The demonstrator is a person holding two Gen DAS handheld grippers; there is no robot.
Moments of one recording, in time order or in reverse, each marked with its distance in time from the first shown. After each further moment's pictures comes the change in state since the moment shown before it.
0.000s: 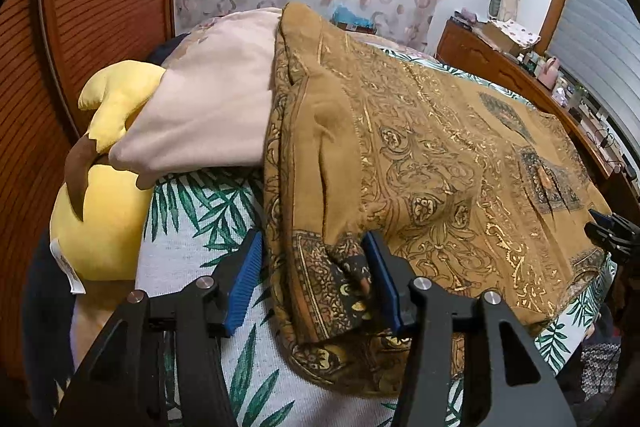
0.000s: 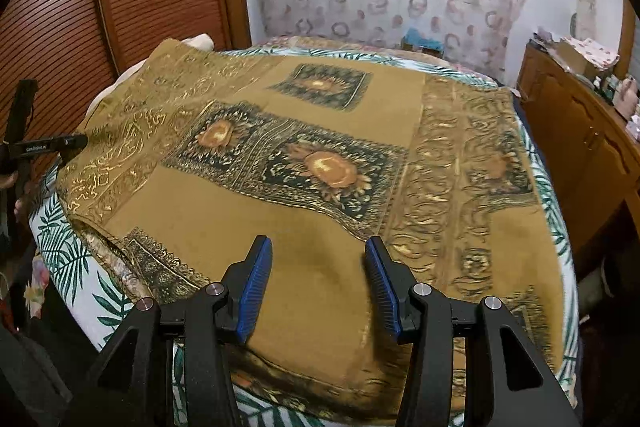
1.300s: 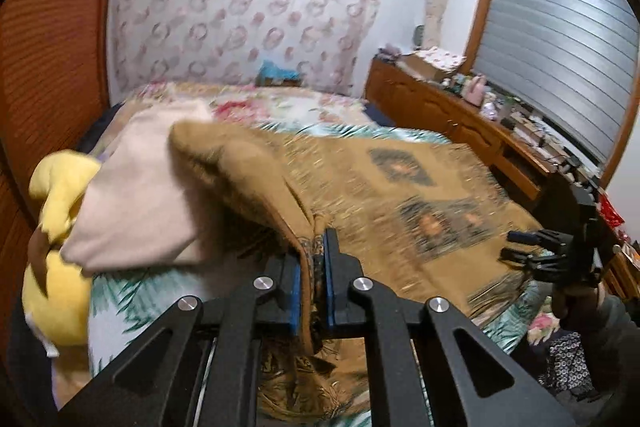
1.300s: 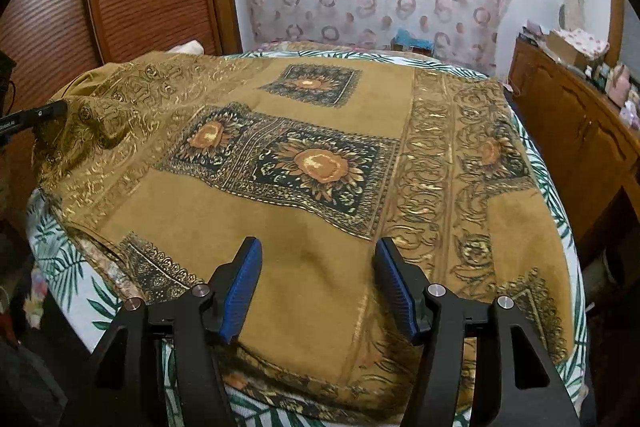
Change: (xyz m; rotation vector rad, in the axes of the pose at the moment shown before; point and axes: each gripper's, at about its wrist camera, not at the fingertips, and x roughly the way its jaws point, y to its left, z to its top) left arm -0.063 -0.084 0.037 0.138 -0.192 -0.223; right arm -0.014 -0.008 -0.011 0.055 -0.043 -0.011
